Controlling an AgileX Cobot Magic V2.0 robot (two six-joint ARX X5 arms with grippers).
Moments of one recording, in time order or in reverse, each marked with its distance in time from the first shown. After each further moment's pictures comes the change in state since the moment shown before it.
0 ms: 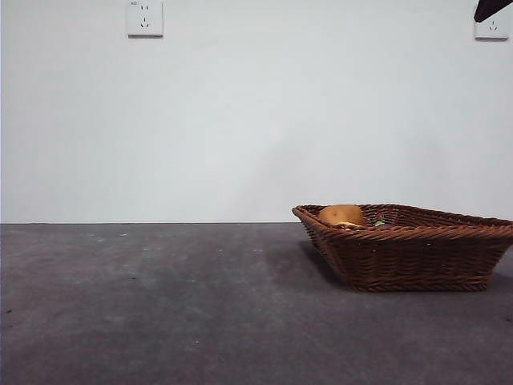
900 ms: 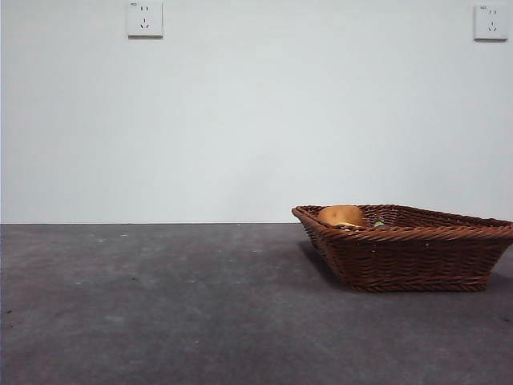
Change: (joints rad) left arm 0.000 0.010 0.000 0.000 0.001 0.000; right arm 0.060 -0.560 -0.507 0.380 0.158 0.000
